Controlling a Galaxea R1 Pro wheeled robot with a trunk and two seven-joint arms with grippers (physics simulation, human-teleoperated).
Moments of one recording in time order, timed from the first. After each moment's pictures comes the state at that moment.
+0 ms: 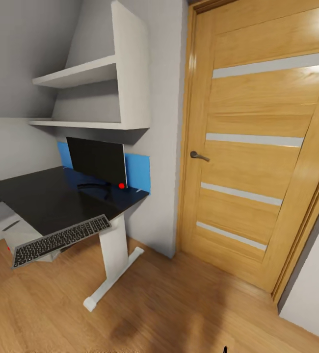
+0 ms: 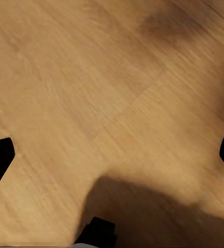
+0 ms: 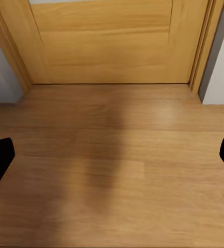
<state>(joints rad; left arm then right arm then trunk) -0.24 -0.05 -0.74 -0.24 0.84 -0.19 0.47 -0.30 0.08 0.24 0.02 -0.56 -0.97 -0.17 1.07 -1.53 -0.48</state>
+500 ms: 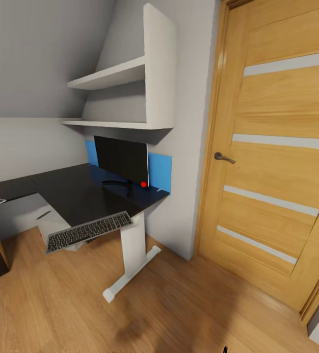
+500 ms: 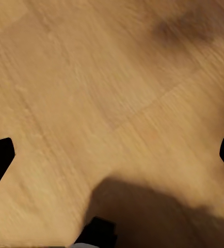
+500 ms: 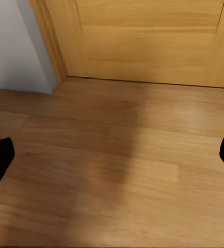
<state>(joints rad) -0.24 -0.05 -0.74 -0.24 0.84 -0.19 0.47 -0.30 0.08 0.24 0.02 -0.56 -0.97 -0.17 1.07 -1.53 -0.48</state>
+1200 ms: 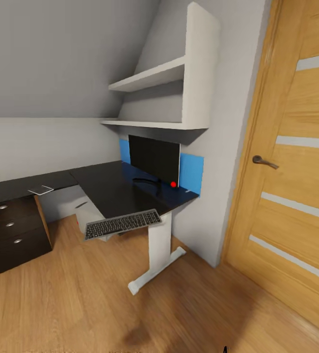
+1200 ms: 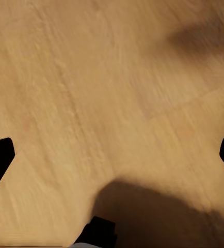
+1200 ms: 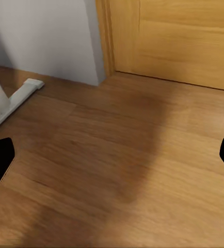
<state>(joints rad) -0.24 -0.05 -0.74 -0.24 0.84 -0.19 0.47 -0.30 0.08 0.24 0.02 -0.56 -0.97 -0.17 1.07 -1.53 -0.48</state>
